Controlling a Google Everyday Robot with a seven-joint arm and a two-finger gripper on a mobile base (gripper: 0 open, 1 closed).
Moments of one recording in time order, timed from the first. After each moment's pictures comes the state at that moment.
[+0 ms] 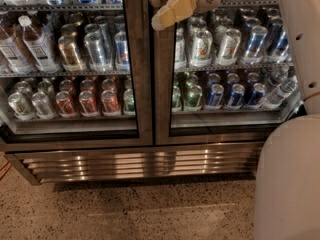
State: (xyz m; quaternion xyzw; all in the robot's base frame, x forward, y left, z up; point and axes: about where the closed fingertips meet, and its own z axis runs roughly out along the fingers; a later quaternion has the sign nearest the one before) arm 0.655 0.000 1.035 -0.56 0.58 0.40 0.43
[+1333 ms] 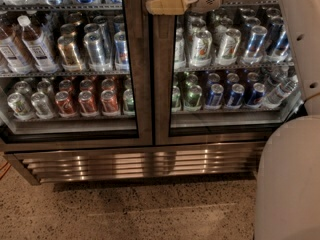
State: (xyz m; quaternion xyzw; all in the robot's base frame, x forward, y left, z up) arm 0.654 -0.001 1.035 -0.56 0.58 0.40 0.43
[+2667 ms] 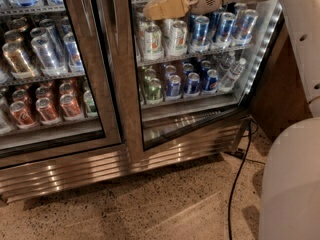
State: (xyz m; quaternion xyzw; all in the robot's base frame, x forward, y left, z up) arm 0.651 -0.002 1.034 -0.56 0.59 0.40 0.43
